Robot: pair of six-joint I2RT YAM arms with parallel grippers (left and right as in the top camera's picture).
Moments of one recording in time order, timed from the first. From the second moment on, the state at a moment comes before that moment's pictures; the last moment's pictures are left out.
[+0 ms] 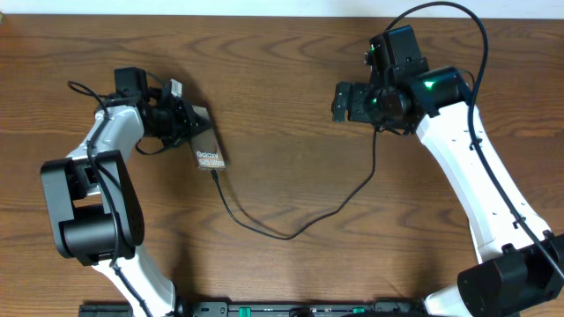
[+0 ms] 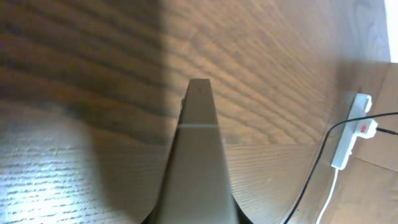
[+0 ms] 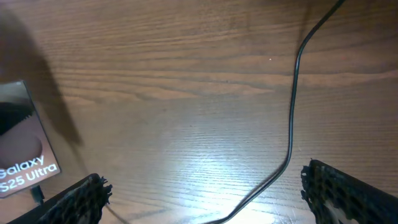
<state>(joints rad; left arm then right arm) 0.17 1.96 1.25 -0.57 0.71 -0.32 0.34 1.68 1.62 -1.05 -0.08 0.44</state>
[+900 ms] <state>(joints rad) 0.17 1.96 1.11 -0.50 0.67 -0.30 0.35 1.68 1.62 -1.05 -0.08 0.44</state>
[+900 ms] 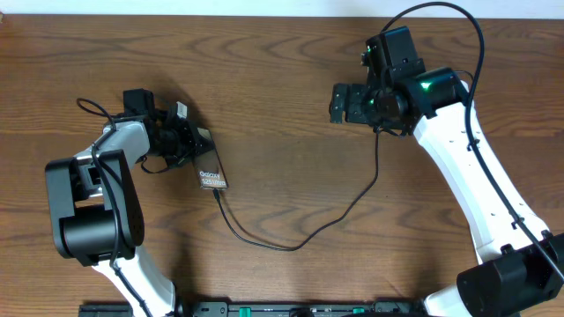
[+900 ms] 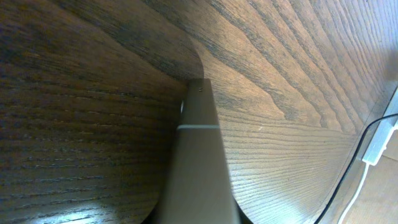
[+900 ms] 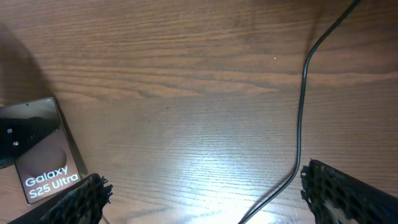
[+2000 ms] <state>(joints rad) 0.17 1.96 1.11 -0.54 0.66 -0.30 0.35 1.68 1.62 -1.05 -0.08 0.44</state>
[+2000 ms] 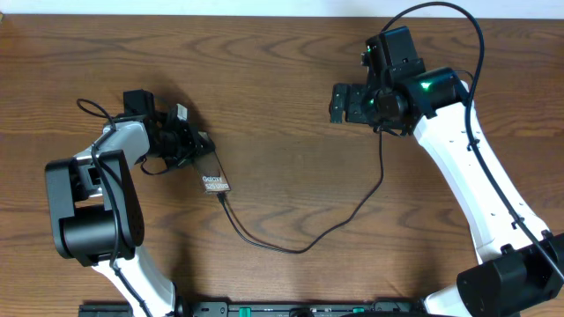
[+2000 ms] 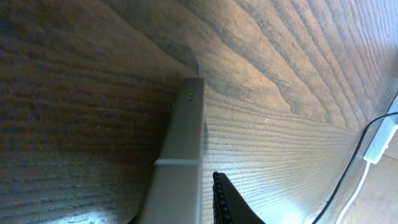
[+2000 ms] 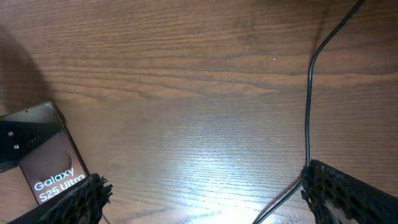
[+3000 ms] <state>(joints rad) 0.17 1.95 1.11 -0.65 0.68 -0.30 0.35 1.68 1.62 -1.04 -0.07 0.44</state>
